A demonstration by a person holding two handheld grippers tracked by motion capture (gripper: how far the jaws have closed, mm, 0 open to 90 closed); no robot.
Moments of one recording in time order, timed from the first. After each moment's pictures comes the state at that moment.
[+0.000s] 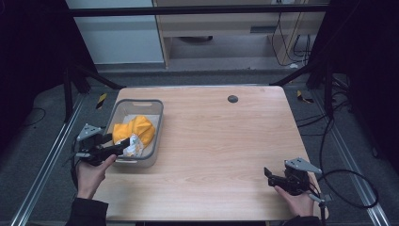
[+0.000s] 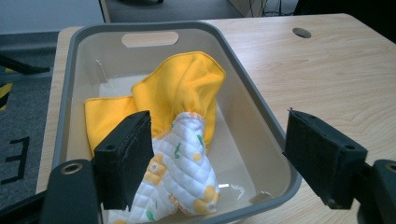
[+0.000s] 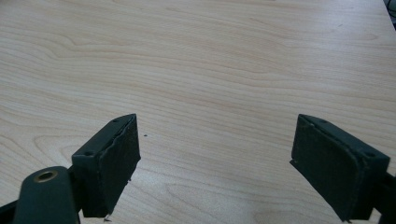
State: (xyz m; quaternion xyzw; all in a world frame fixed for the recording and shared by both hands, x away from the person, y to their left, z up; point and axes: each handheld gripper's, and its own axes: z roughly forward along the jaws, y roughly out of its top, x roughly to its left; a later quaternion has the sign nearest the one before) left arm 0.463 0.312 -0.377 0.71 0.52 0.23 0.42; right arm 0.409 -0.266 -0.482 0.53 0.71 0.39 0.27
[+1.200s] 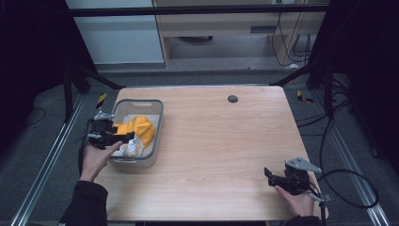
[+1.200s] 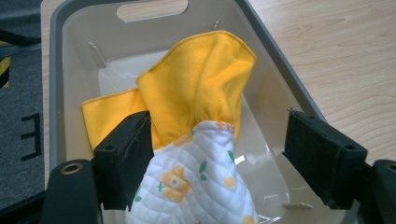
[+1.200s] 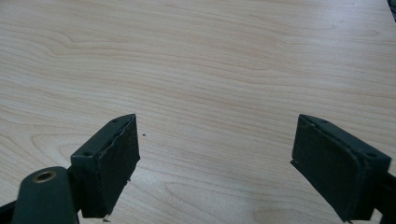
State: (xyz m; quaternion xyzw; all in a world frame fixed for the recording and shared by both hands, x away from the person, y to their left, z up) left arm 0.521 0.308 -0.381 0.76 0.52 0.19 0.34; right arm 0.411 -0.267 -0.482 0.53 0.71 0.39 0.26
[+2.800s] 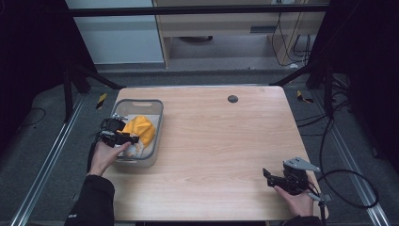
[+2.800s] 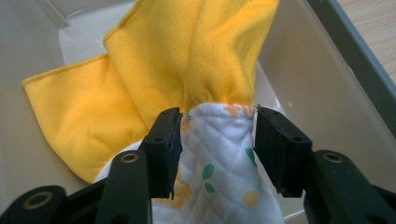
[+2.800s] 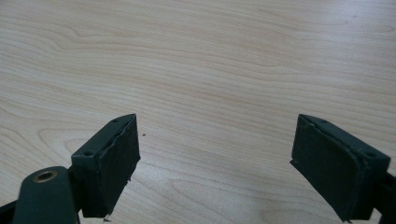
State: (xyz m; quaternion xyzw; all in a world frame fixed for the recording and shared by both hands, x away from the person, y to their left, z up) left arm 0.551 0.295 -0.417 0.80 0.52 0.14 0.26; right arm 0.412 -0.265 -0.484 0.53 0.72 0.38 0.25
